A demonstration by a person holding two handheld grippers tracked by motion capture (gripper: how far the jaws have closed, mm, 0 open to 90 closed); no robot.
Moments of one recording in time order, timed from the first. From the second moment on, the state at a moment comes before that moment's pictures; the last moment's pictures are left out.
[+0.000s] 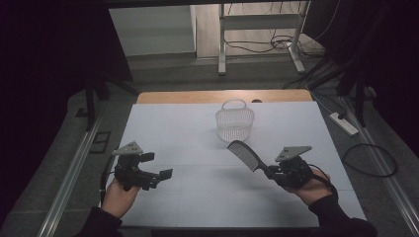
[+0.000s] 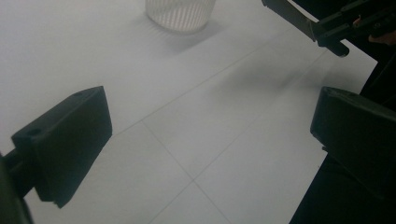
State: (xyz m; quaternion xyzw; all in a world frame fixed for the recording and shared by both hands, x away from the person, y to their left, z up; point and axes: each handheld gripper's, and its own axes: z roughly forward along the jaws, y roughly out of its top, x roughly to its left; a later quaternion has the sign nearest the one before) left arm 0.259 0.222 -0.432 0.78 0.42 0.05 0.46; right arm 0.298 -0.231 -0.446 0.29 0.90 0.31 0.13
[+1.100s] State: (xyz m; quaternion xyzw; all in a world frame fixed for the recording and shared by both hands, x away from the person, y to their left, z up) left arm 0.309 0.158 -0.416 0.80 0.37 0.01 0.47; right arm 0.287 -0.222 -0.439 0.27 0.89 0.34 0.17
